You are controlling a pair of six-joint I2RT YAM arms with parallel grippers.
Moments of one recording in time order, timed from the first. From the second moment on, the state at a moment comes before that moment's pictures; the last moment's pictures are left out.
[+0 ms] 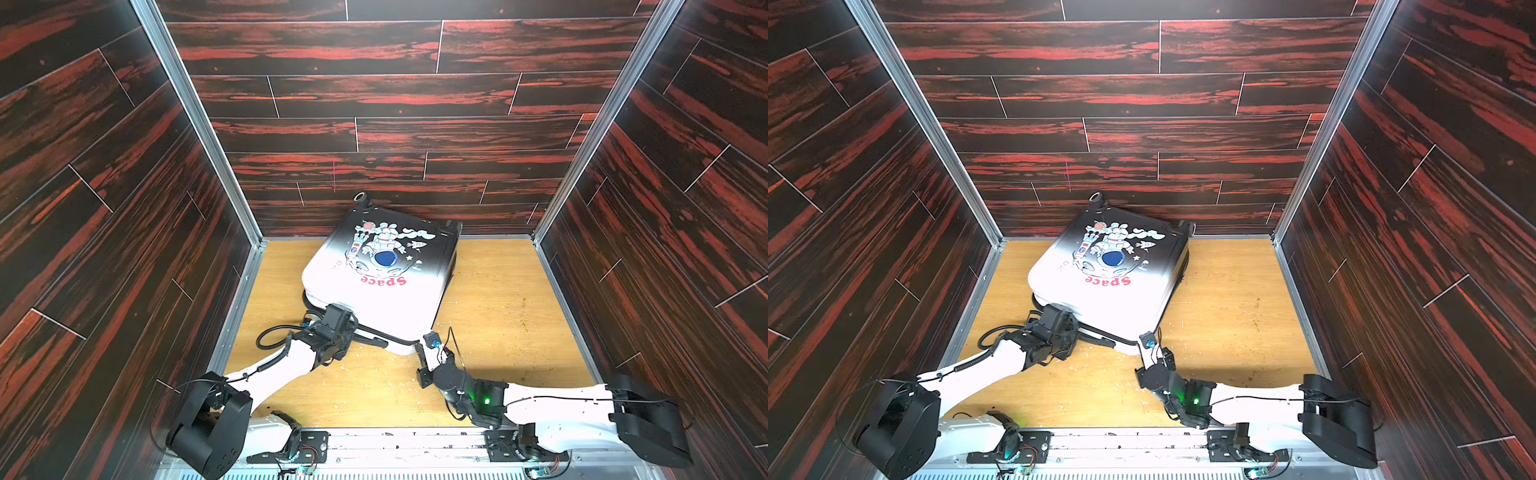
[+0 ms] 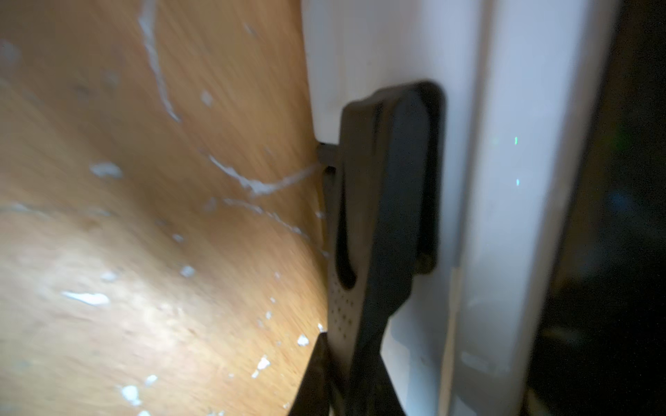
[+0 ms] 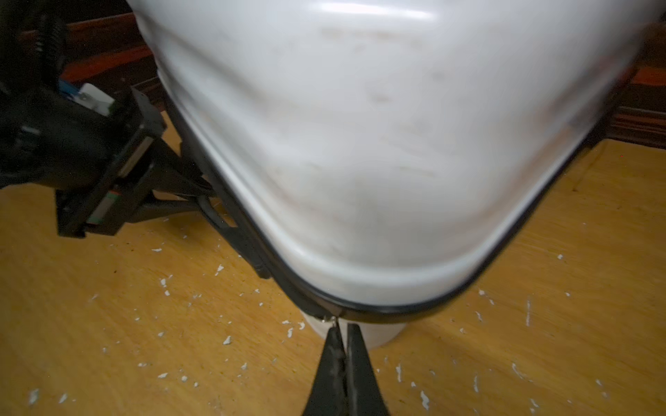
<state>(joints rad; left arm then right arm) -0.45 1.28 0.62 -0.30 -0.12 -1.58 1.27 1.18 0.39 0.33 0.72 0.28</state>
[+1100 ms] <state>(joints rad) -0.42 1.18 0.59 -0.41 -0.13 -1.39 0.59 1.37 0.52 0.62 0.29 0.07</state>
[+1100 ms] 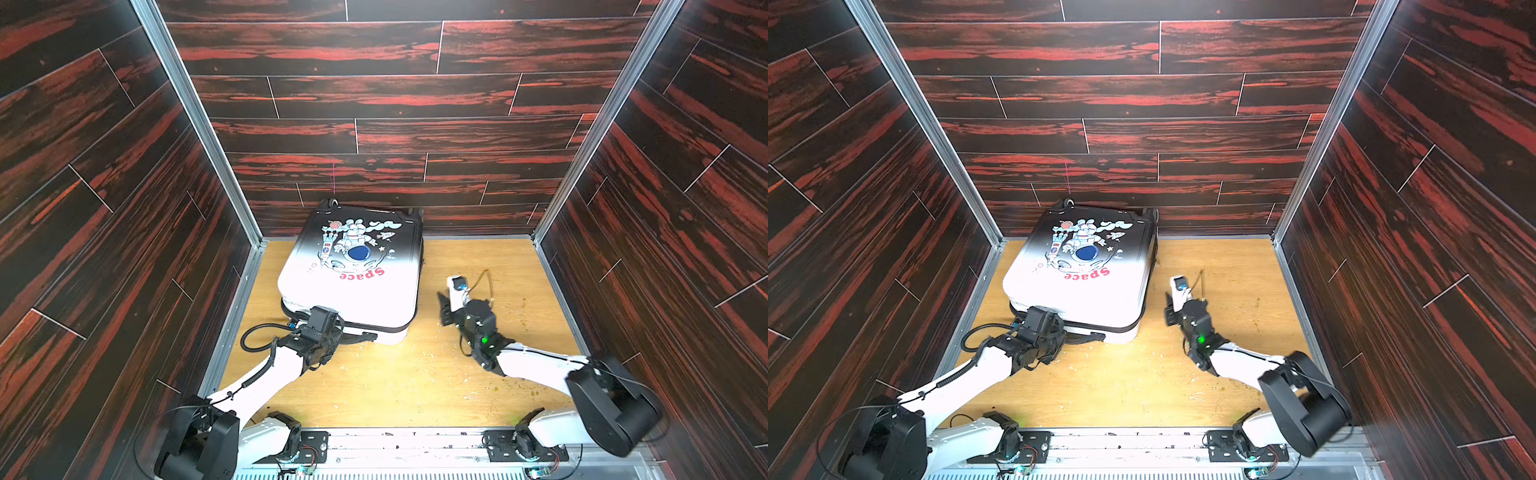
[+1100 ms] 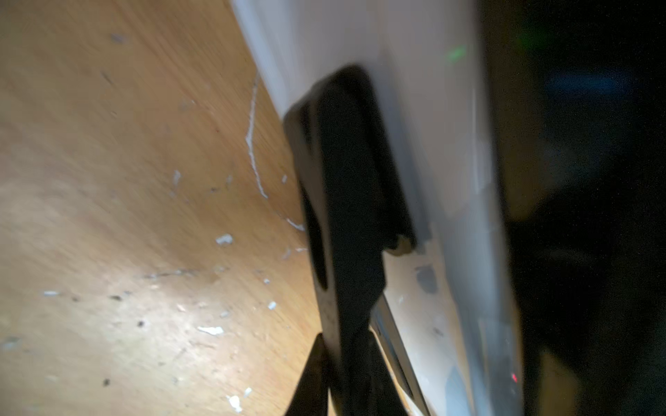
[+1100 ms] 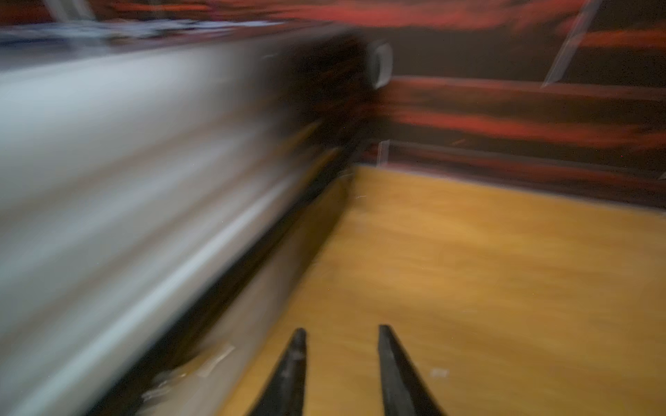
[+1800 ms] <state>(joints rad) -0.58 1.18 1.45 -0.65 -0.44 -0.71 0.58 1.11 1.03 -0.21 0.31 0.30</state>
